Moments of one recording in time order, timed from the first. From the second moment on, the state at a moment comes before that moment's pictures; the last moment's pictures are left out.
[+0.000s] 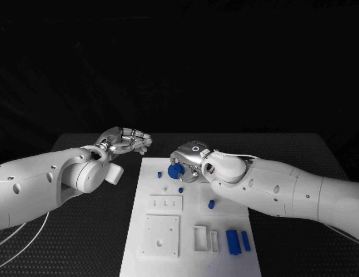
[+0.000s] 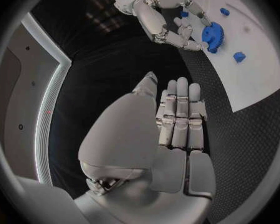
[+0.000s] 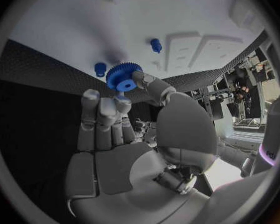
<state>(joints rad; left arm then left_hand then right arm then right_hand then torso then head) 1.35 -0.77 -0.17 1.31 -0.17 -0.25 0.24 1.58 -0.12 0.09 0.29 0.12 0.84 0.17 0.35 0.39 1.22 0.10 0.15 0.12 1.03 0.06 0.51 0.60 0.04 0.85 -0.04 0.44 1.31 1.24 -0.43 -0.14 1.17 -1.86 -0.35 -0.13 1.07 -0.28 0.73 -0.19 0.33 0.94 0.08 0.34 0.51 1.16 -0.02 1.09 1.07 1.26 -0.12 1.25 1.08 0.25 1.10 -0.02 1.01 1.31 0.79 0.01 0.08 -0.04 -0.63</state>
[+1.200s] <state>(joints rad) 1.35 -0.76 -0.17 1.31 -0.17 -0.25 0.24 1.58 -0.12 0.09 0.29 0.12 0.84 0.17 0.35 0.39 1.22 0.10 0.15 0.12 1.03 0.06 0.51 0.60 0.04 0.85 -0.04 0.44 1.31 1.23 -0.39 -0.16 1.09 -1.86 -0.34 -0.12 1.06 -0.28 0.73 -0.19 0.32 0.94 0.08 0.31 0.50 1.15 -0.02 1.09 1.07 1.25 -0.12 1.25 1.08 0.25 1.10 -0.02 1.01 1.31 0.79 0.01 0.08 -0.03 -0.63</state>
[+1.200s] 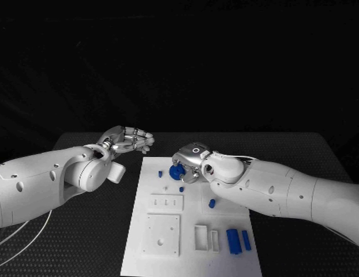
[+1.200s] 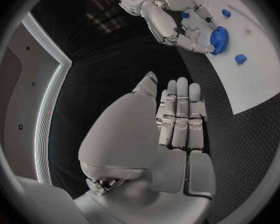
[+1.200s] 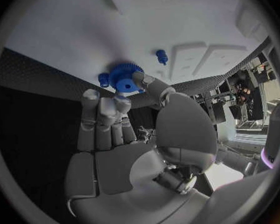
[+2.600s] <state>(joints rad) 1.35 -0.77 -0.17 1.31 -0.17 -0.24 0.24 1.58 -0.12 0.09 0.29 0.12 0.84 0.17 0.35 0.39 1.22 0.10 0.15 0.12 1.03 0.06 0.51 0.61 0.05 0.85 -0.04 0.44 1.31 1.22 -0.43 -0.16 1.10 -1.79 -0.29 -0.11 1.10 -0.26 0.84 -0.24 0.69 0.85 0.13 0.24 0.46 1.12 0.02 1.10 1.07 1.24 -0.09 1.25 1.08 0.24 1.09 -0.01 1.00 1.31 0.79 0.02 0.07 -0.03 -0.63</state>
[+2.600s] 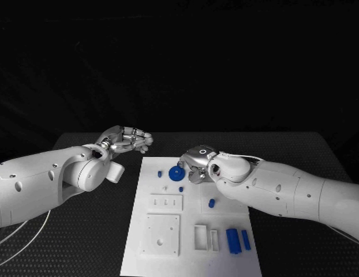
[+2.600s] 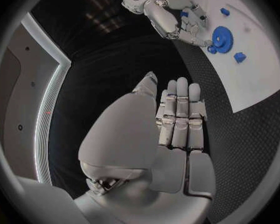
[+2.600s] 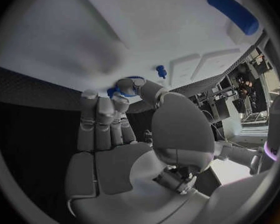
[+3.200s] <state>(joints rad) 1.35 -0.77 -0.17 1.30 -0.17 -0.24 0.23 1.58 -0.12 0.09 0.29 0.12 0.84 0.17 0.35 0.39 1.22 0.10 0.15 0.12 1.03 0.06 0.51 0.61 0.05 0.85 -0.04 0.44 1.31 1.22 -0.53 -0.12 1.17 -1.71 -0.42 -0.08 1.08 -0.27 0.86 -0.24 0.63 0.86 0.13 0.25 0.46 1.12 0.02 1.10 1.06 1.24 -0.09 1.25 1.08 0.24 1.09 -0.01 1.00 1.31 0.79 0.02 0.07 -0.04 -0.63</state>
